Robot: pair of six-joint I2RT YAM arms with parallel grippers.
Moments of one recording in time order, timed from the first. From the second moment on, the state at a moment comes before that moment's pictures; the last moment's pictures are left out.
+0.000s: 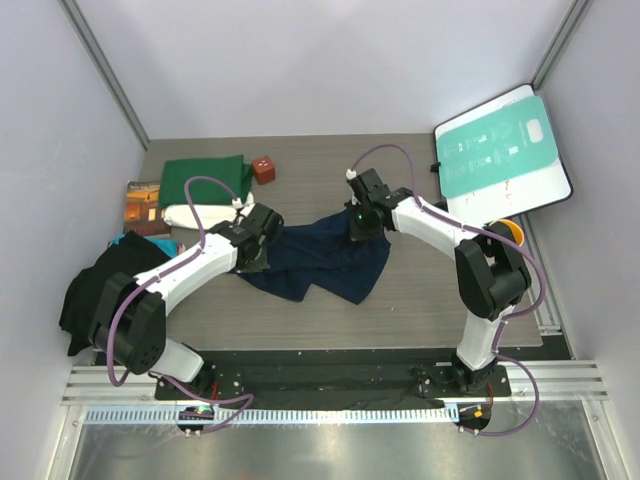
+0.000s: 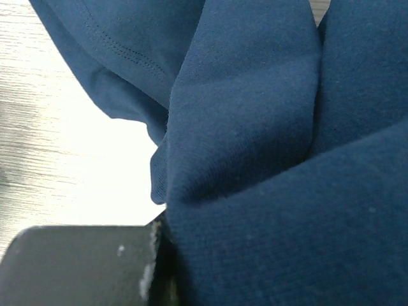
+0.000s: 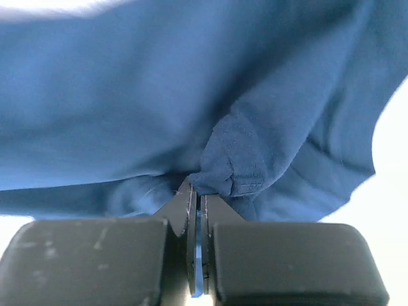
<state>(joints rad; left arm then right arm) -0.54 1.46 0.99 -0.72 -0.38 -0.56 0.55 1.82 1.32 -0.54 -0.03 0.37</state>
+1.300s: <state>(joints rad) -0.54 1.49 0.98 -0.71 -0.38 -0.58 0.59 1.52 1.20 -0.36 0.00 0.26</state>
